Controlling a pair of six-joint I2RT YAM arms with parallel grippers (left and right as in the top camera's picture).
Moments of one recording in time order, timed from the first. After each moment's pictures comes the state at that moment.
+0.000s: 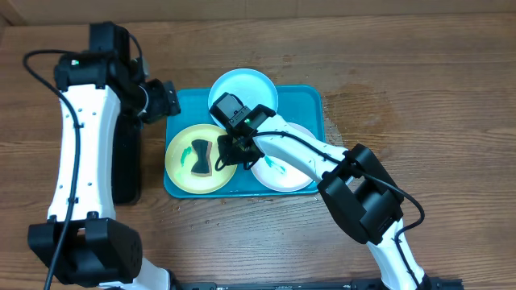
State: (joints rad) left arm 0.06 1.74 1.72 -1.35 0.15 -0.28; right arm 0.79 2.24 1.73 -0.79 -0.17 0.58
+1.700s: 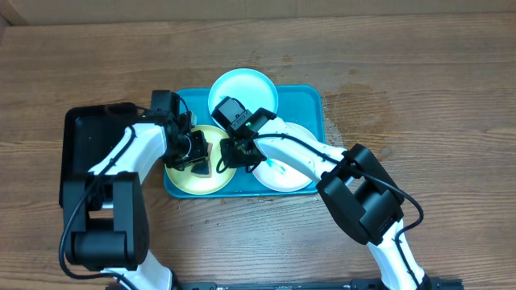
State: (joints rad) left arm -0.02 1.82 1.07 -0.68 0.28 -0.26; right arm 0.79 2.24 1.68 -0.77 -0.16 0.59
